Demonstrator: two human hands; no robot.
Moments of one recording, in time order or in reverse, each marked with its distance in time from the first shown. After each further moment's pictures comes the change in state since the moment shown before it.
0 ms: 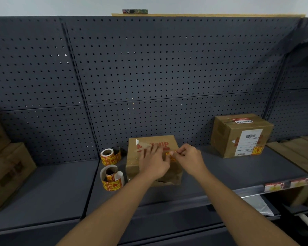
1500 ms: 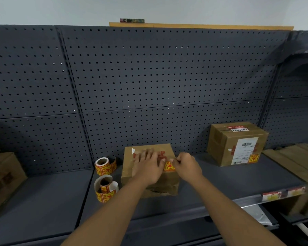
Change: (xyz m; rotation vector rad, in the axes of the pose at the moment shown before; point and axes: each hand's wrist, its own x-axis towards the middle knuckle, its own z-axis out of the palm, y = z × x) left_hand 0.020 -0.013 -0.001 0.082 -0.006 0.075; right_hand 0.016 0.002 0.001 -0.173 -0.095 0.113
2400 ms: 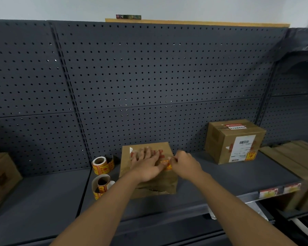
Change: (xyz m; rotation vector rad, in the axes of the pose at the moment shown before) left_hand 0.004 -0.006 -0.013 0.011 -0.271 0.029; right_hand -0.002 -0.009 -0.012 -0.155 -0.126 -0.054
